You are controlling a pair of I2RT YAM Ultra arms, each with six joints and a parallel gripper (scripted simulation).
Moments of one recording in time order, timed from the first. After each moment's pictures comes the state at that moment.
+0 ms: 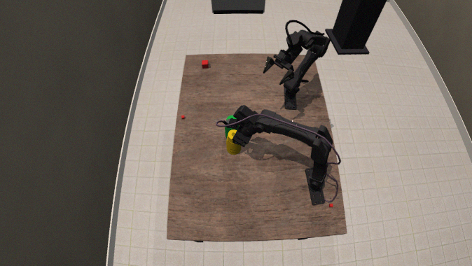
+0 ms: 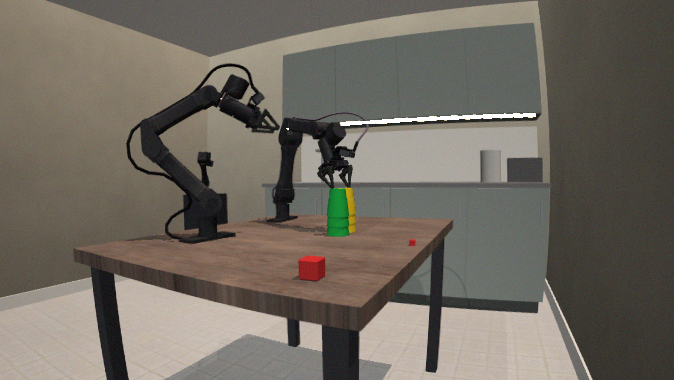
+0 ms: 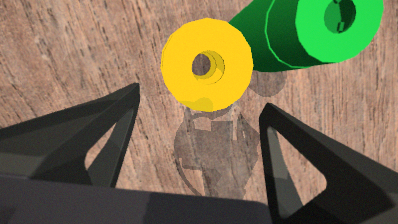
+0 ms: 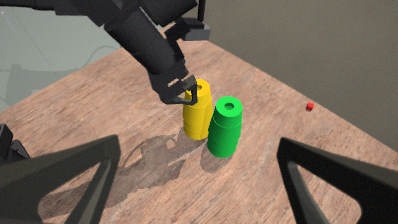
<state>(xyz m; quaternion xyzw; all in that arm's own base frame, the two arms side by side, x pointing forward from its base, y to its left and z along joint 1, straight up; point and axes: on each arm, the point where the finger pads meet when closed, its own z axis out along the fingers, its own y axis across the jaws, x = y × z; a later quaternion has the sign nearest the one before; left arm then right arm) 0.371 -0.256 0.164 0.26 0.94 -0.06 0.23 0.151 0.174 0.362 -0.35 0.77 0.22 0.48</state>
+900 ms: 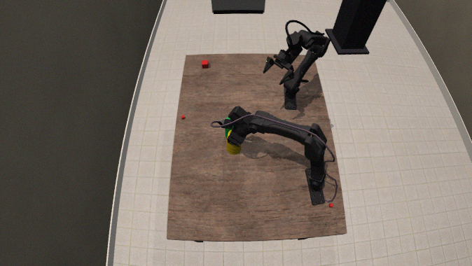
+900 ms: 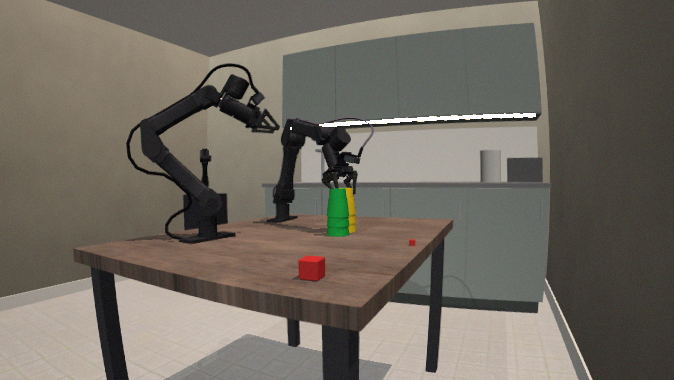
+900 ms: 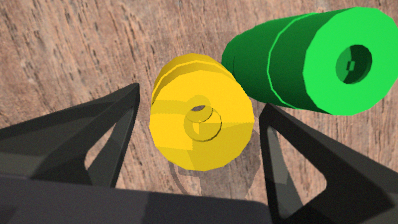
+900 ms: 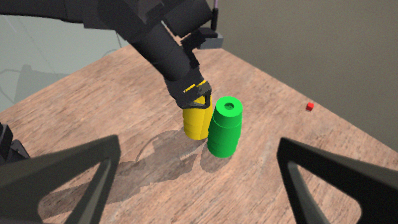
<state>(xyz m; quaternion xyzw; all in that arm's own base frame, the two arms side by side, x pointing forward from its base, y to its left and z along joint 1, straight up) 0.394 -0.271 0.141 0.26 0.93 -0.06 0.23 0.151 0.174 0.362 -0.35 0.77 0.23 0.48</state>
